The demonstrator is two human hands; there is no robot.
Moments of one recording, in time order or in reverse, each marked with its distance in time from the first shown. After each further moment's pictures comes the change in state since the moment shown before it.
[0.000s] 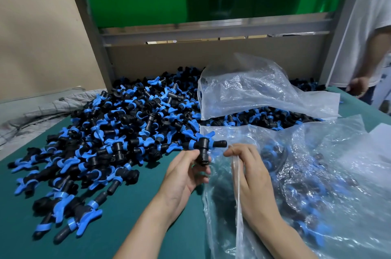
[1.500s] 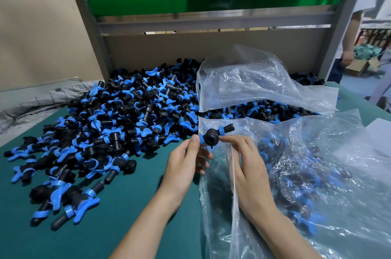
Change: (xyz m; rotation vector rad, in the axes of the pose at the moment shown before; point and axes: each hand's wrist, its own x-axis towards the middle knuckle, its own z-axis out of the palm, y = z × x) left_hand -0.002 -0.004 0.012 0.332 0.119 0.155; right_hand 0.000 -0.003 -0.002 0.006 -0.045 0.025
